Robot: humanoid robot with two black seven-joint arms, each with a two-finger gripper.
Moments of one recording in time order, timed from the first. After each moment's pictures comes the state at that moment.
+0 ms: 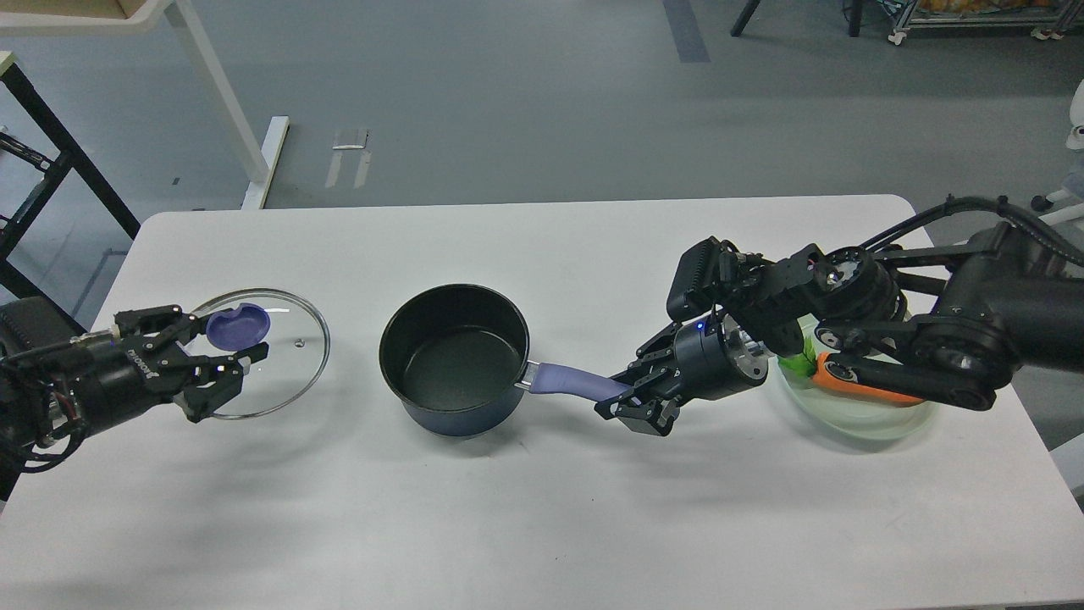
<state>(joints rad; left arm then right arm) -0.62 0.99 -0.15 -1.10 1.85 0.46 -0.49 1.33 -0.43 -0.33 1.24 -1.68 0.23 0.49</state>
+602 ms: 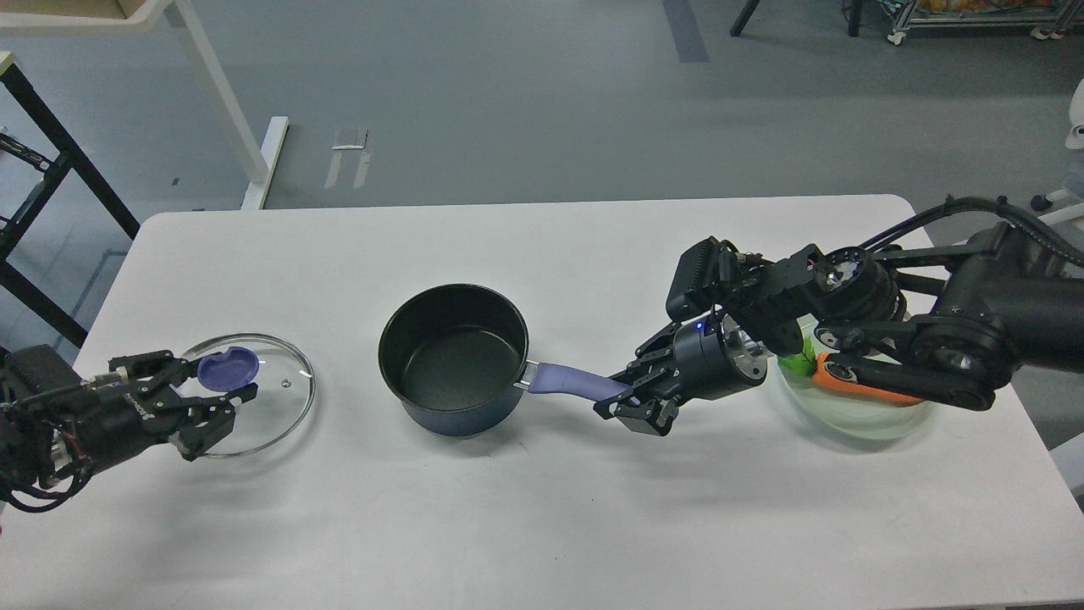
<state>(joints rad) -0.53 0.92 -0.15 -0.99 1.85 0.48 -0.49 1.32 -0.43 -0.33 1.24 -1.68 0.22 0.49</state>
